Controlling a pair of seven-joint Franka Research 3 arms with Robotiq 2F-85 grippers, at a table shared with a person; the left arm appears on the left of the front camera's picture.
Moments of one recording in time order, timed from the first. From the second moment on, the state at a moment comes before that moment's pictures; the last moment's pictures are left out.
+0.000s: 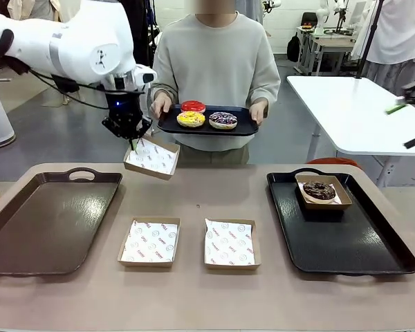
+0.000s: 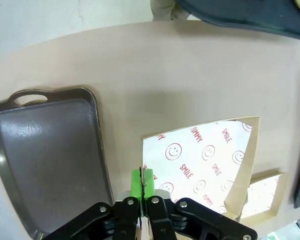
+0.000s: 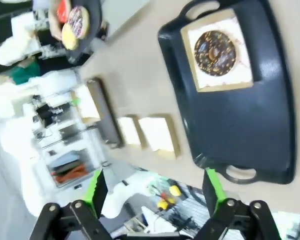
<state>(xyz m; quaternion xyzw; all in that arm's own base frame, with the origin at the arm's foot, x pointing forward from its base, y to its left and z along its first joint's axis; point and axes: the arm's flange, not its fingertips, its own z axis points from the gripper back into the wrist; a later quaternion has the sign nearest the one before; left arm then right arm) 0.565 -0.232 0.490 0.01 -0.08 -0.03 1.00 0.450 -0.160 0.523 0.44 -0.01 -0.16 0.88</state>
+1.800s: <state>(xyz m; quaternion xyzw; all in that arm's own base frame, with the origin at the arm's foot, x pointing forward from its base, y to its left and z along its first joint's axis) 0.603 -0.268 0.515 0.01 -0.05 -0.03 1.00 0.373 -0.276 0.411 0.57 -0.09 -0.10 0.81</state>
